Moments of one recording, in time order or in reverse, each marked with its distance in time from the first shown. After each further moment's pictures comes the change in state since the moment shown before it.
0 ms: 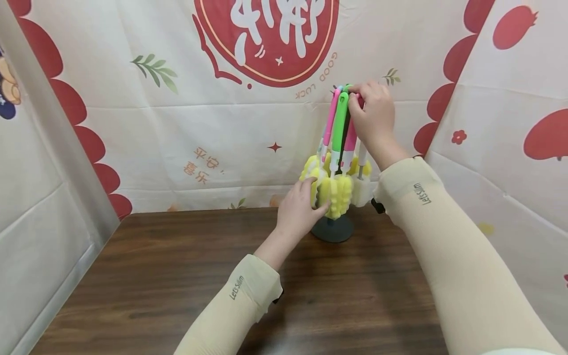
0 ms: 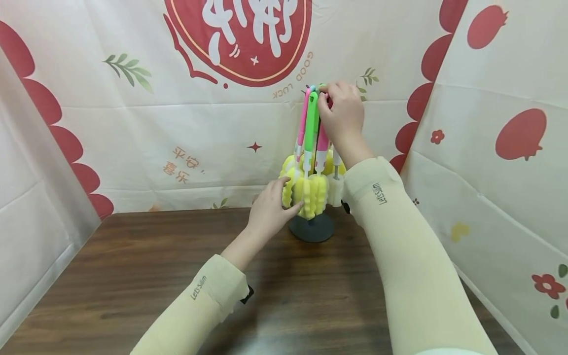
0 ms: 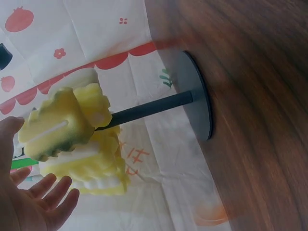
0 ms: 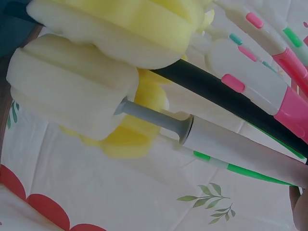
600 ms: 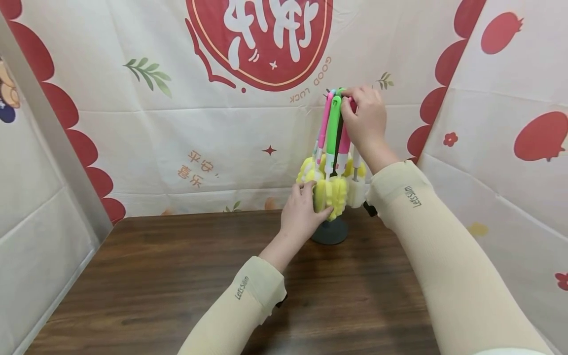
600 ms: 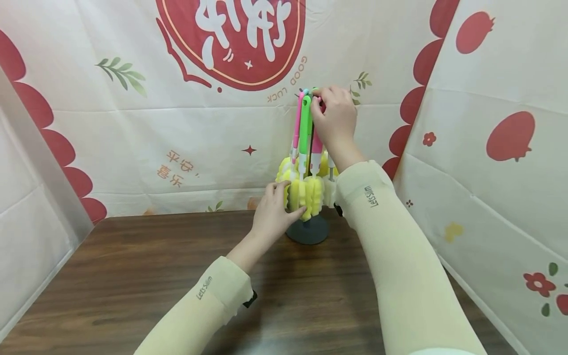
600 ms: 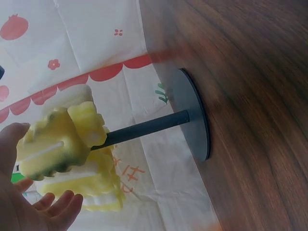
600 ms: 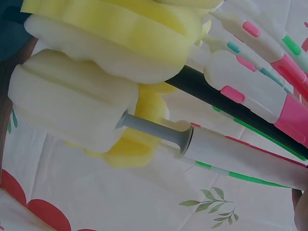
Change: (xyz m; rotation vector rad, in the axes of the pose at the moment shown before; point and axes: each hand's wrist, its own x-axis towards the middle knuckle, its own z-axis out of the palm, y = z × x) left_hand 0.009 0.017 0.019 -0.050 -0.004 -0.117; right_hand 0.005 0.007 0.004 0.024 0.009 -0.005
